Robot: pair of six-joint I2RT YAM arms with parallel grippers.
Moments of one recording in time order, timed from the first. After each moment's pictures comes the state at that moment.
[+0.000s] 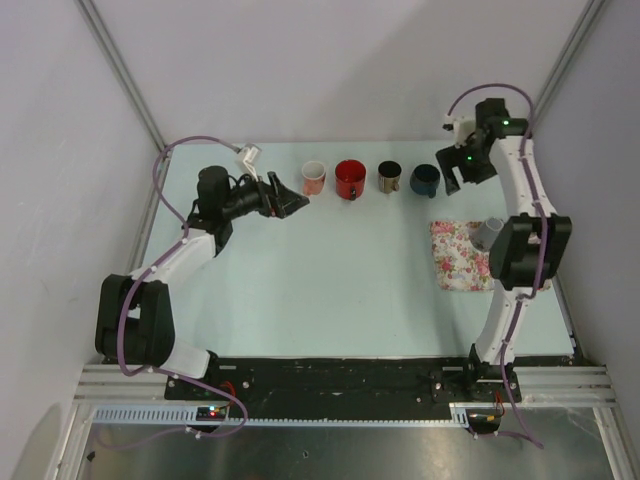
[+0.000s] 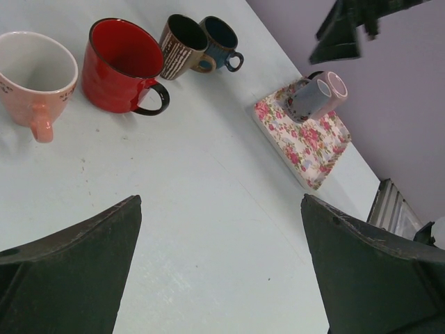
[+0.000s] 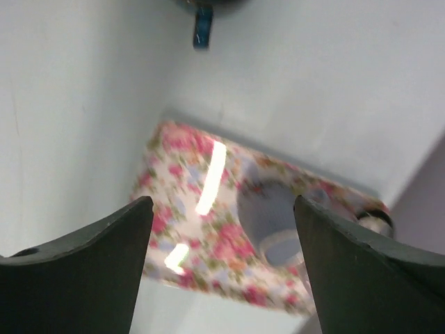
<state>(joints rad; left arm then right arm) -0.19 1.46 0.93 0.31 0.73 -0.44 0.00 2.08 2.05 -1.09 -0.12 -0.35</state>
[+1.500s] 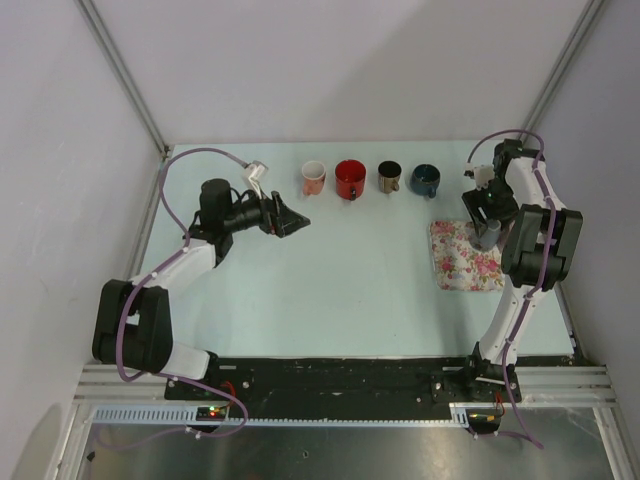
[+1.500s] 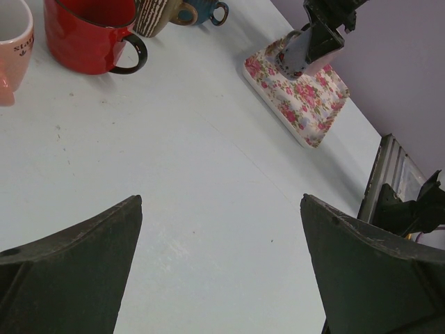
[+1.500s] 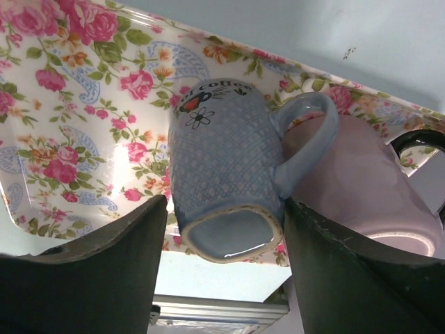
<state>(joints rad) -0.20 1.42 0.82 0.30 0.82 -0.34 -0.17 2.06 1.76 -1.12 0.00 -0.51</state>
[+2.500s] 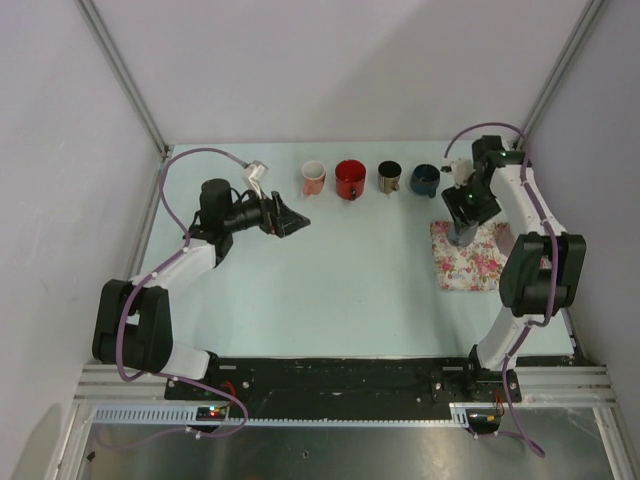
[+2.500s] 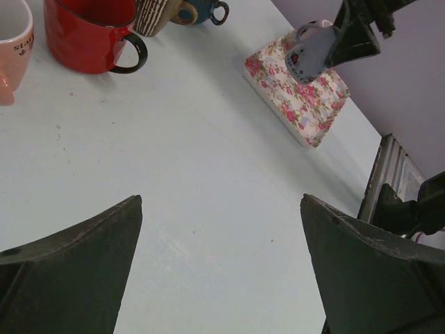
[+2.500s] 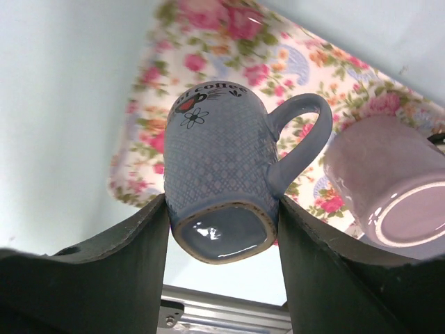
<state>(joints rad) -0.20 1.42 0.82 0.30 0.82 -0.34 -0.04 1.82 1.60 -1.09 -0.05 -0.46</state>
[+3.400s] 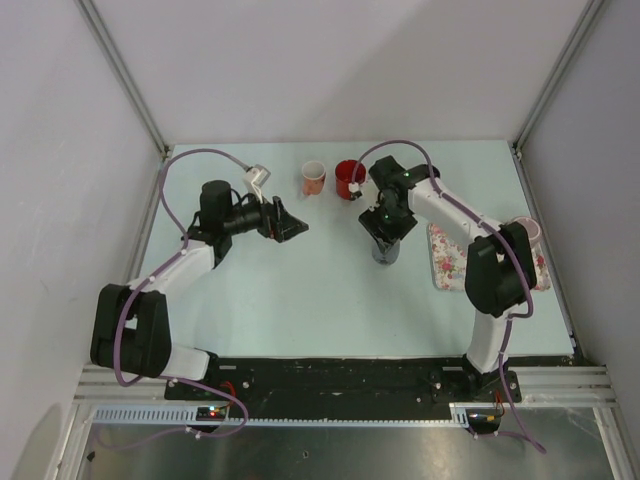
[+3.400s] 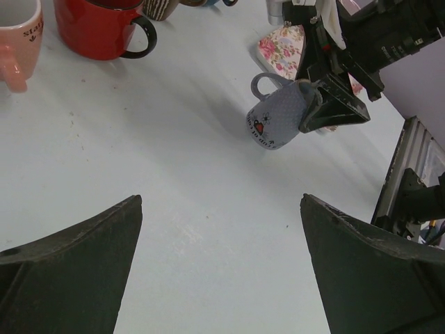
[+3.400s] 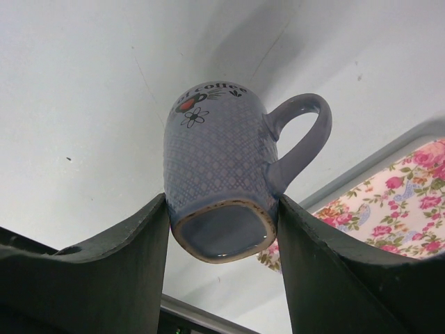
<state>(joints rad) -0.20 1.40 0.82 0.21 0.80 -0.23 0.49 1.88 1.60 -1.03 -0.06 -0.25</state>
